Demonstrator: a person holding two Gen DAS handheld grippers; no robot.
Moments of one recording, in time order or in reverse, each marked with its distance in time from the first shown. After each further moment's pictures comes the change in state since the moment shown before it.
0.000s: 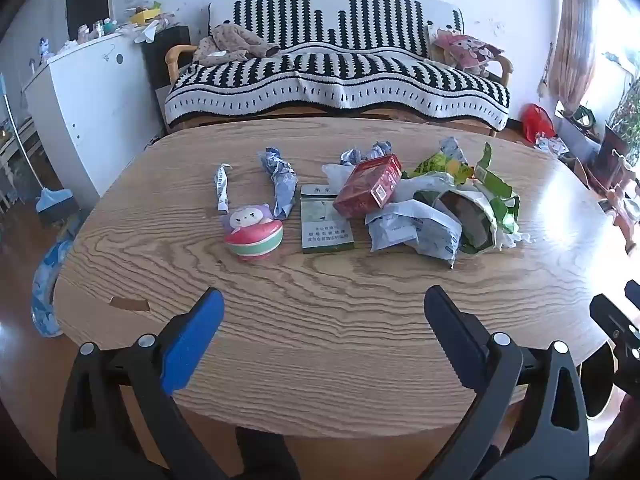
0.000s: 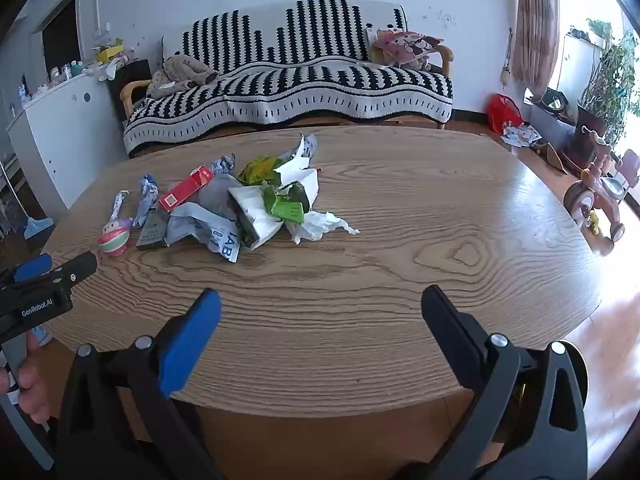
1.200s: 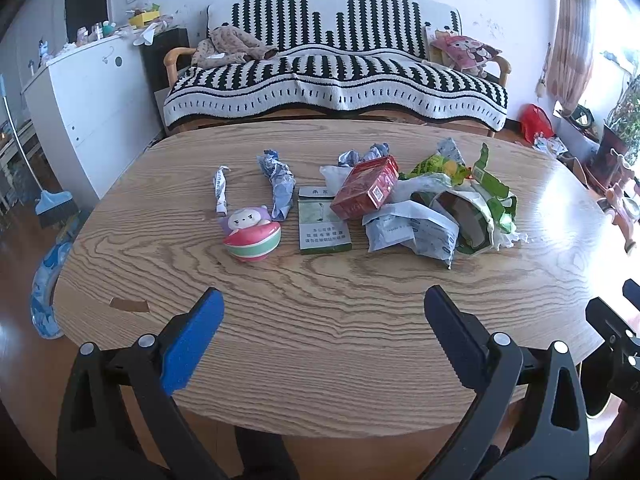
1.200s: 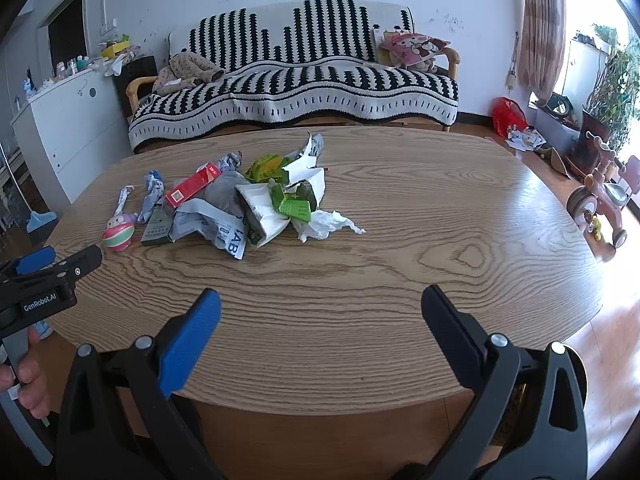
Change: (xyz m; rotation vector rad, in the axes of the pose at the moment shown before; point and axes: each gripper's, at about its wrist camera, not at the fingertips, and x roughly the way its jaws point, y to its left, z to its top) left arm -0.003 0.001 0.001 -0.004 0.003 -0.008; right arm -0.001 0.006 -0.002 -0.022 -0.005 0.008
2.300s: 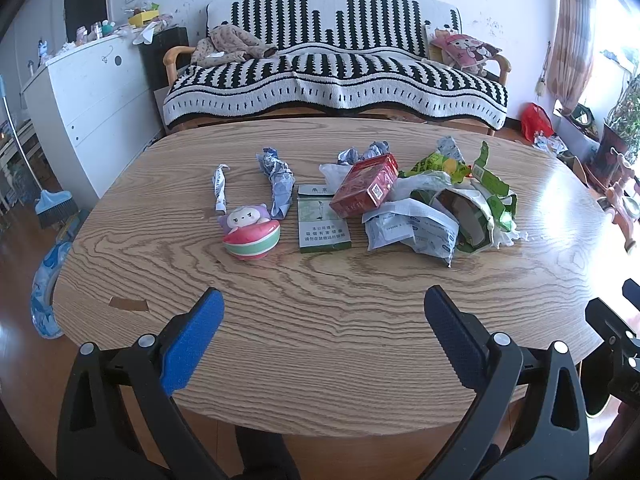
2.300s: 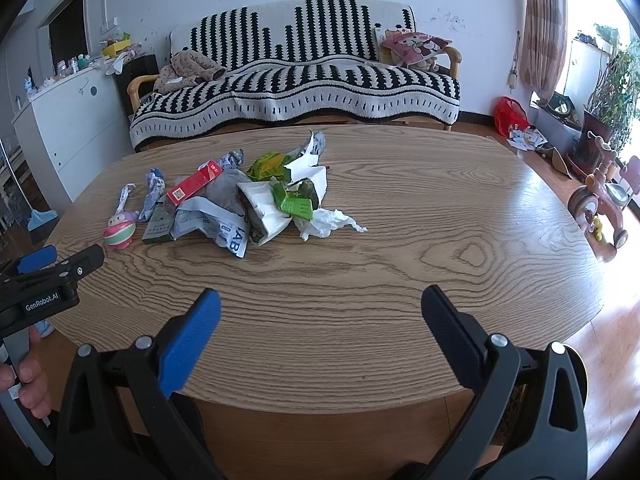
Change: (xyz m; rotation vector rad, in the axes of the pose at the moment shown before) left arm 0.000 -0.001 -0.001 0.001 0.002 -0.001; right arm 0.000 0.001 -0.002 -0.002 0.008 0.007
